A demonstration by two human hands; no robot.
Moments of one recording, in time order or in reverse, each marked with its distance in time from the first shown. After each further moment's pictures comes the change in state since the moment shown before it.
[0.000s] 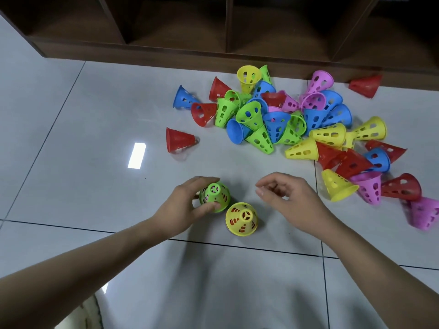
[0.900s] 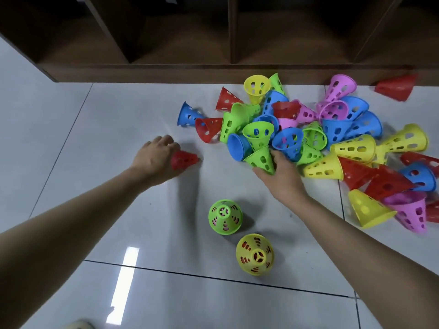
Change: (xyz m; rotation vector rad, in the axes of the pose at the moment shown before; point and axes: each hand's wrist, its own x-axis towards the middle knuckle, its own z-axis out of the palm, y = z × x) left_hand 0.130 -0.059 -0.113 0.988 0.055 -0.120; right_hand 0.150 0.056 0.022 -0.268 0.318 0.045
